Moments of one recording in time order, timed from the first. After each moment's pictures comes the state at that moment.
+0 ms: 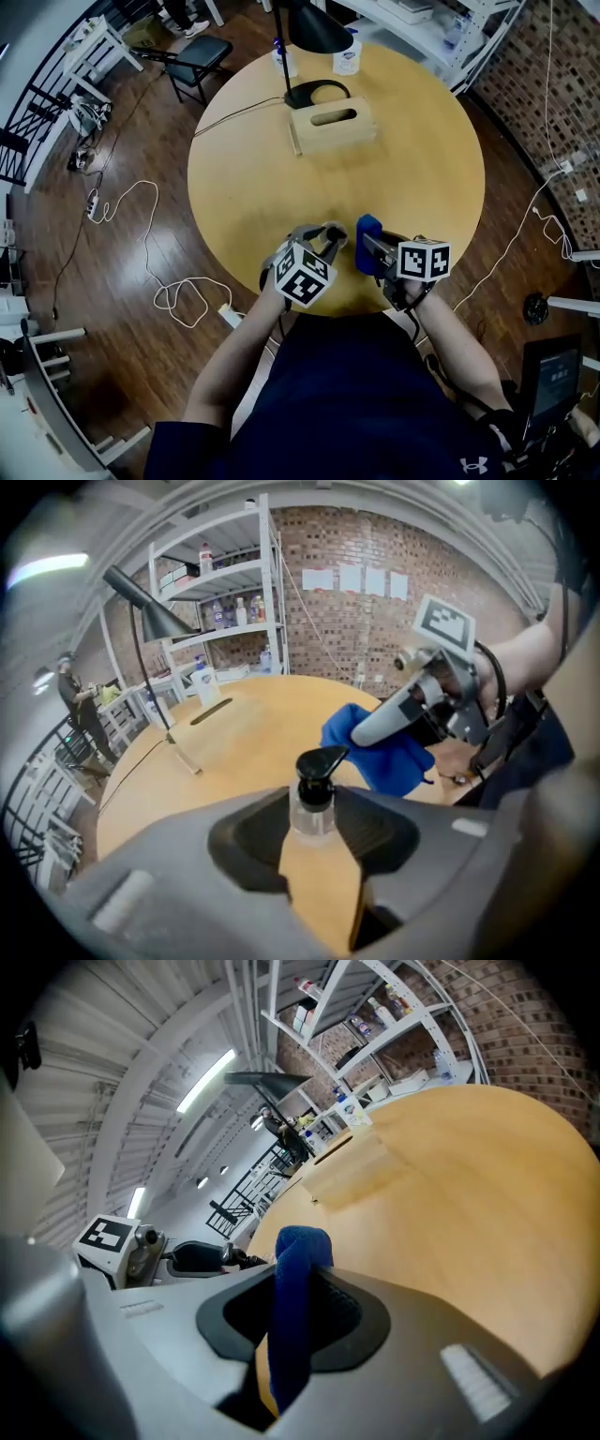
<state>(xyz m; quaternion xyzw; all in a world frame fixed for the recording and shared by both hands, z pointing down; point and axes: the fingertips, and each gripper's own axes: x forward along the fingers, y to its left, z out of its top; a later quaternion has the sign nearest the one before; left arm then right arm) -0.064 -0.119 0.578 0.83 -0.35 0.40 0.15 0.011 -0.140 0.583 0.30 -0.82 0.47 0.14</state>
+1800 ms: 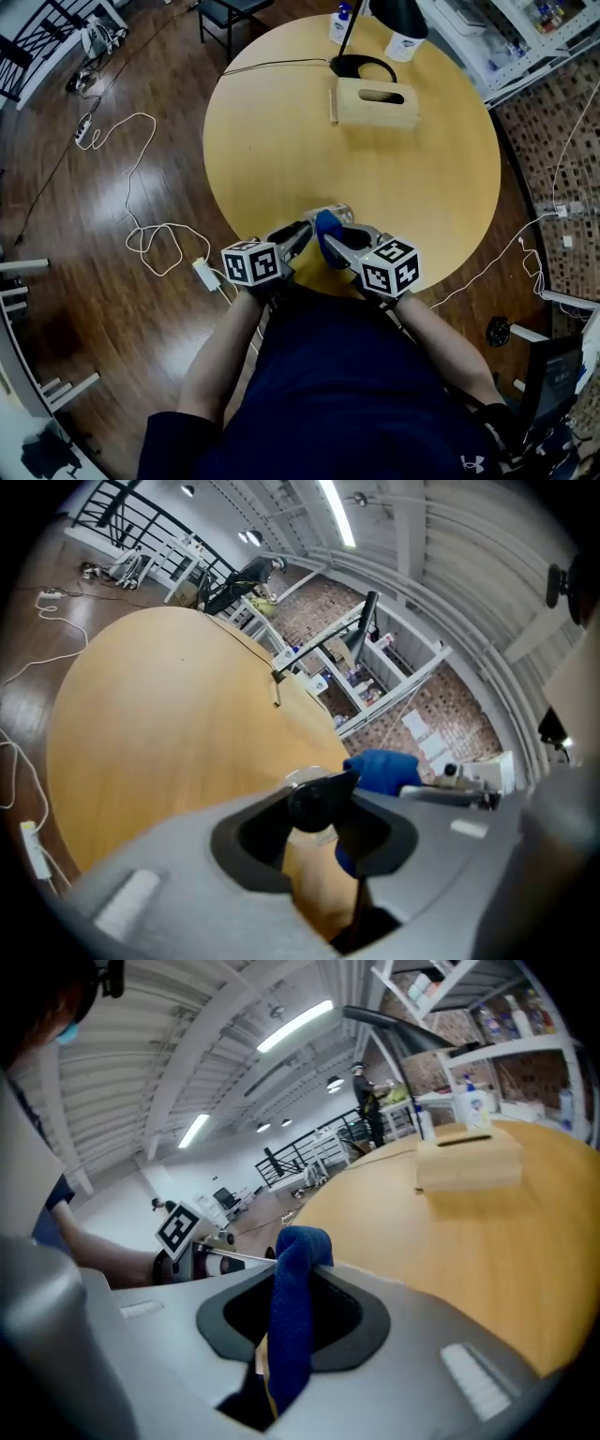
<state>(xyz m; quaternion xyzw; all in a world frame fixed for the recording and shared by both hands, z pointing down) -0.168 -0.069 0.612 0.72 -0.48 -0.05 0.50 -0.122 -0.067 0.567 0.13 -0.91 0.31 0.24</state>
